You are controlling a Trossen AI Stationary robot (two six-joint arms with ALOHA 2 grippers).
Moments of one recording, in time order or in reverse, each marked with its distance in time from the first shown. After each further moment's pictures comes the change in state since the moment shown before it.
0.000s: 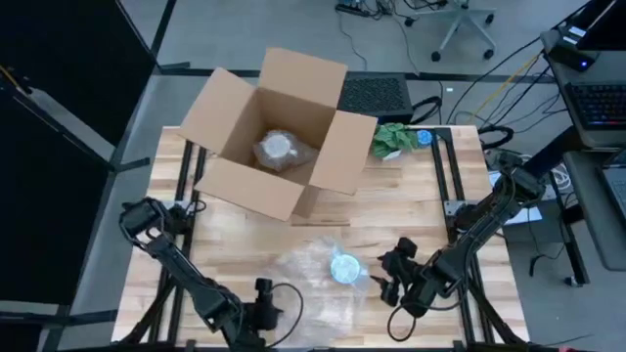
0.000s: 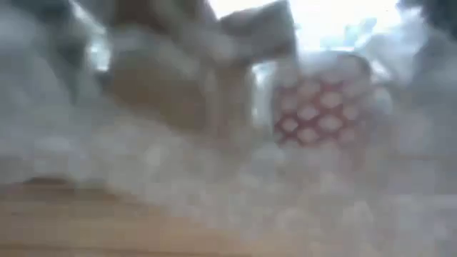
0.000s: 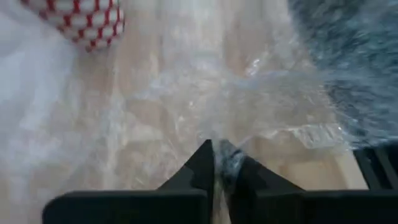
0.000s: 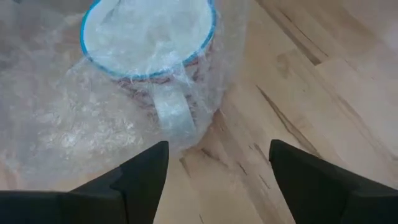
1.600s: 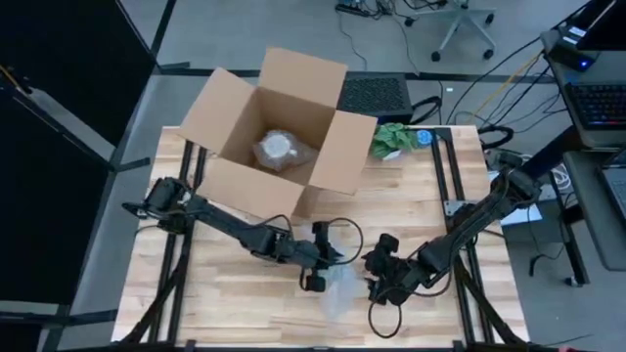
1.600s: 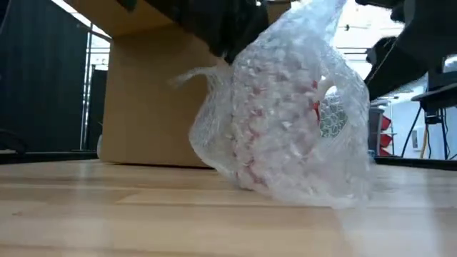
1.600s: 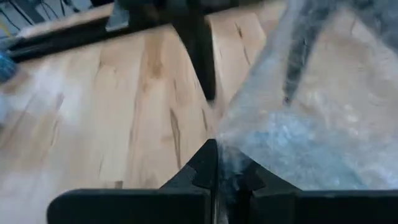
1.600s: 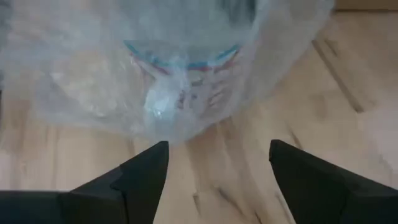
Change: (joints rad) left arm 0.546 0.061 0.049 0.446 0.280 0.498; right arm -0.127 0.001 0.094 0.035 -0.142 -0.283
